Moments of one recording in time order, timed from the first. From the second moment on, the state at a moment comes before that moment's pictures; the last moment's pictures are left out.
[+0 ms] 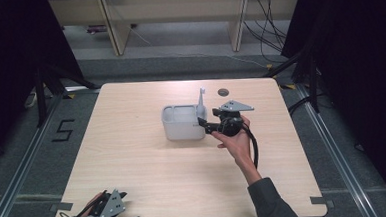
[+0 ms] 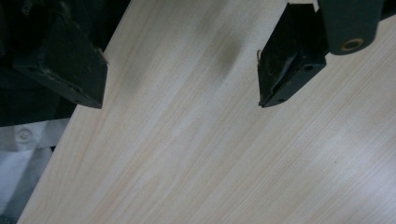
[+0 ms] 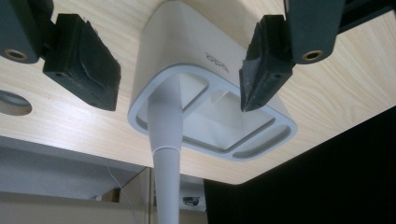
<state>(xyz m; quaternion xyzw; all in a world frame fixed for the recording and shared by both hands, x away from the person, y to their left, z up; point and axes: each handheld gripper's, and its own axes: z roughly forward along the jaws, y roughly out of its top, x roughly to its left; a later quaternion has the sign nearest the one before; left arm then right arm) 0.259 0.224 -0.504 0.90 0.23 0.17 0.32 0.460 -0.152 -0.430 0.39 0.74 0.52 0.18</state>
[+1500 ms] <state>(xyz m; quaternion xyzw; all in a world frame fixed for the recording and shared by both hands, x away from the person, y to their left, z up) 0.256 0.225 -0.503 0.90 0.23 0.18 0.31 0.431 -0.154 -0.442 0.37 0.77 0.48 0.19</state>
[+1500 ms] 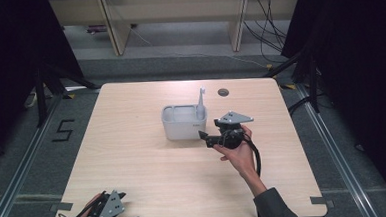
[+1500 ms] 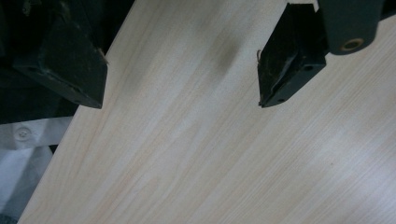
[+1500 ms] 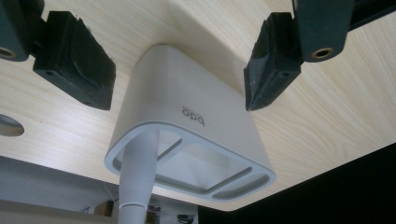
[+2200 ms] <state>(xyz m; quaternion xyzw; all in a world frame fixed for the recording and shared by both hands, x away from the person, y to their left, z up) 0.257 0.226 -0.502 0.91 0.23 0.18 0.31 0.406 -0.155 -0.452 0.36 0.79 0.47 0.18</state>
